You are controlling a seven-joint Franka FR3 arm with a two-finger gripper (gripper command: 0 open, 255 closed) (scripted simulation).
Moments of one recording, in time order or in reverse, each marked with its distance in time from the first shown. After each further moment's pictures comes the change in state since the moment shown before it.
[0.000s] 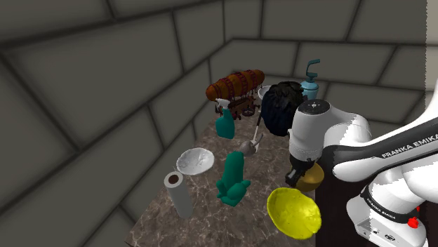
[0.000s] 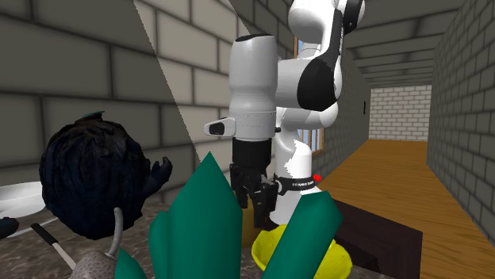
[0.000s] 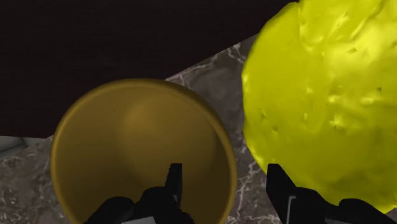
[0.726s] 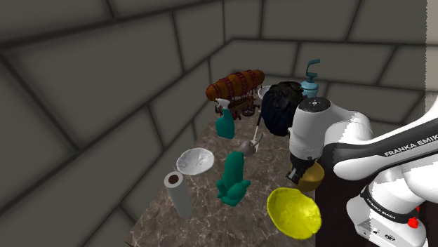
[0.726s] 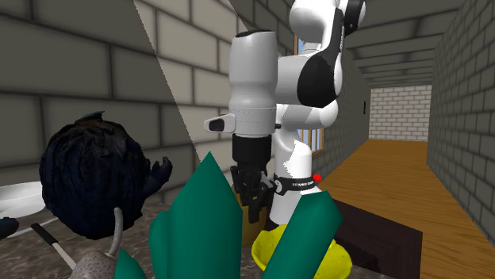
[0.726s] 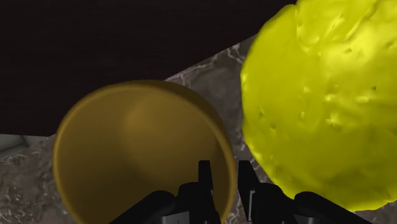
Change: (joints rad) arm 0.004 -0.024 -0.006 0.006 -0.001 -0.030 -0.002
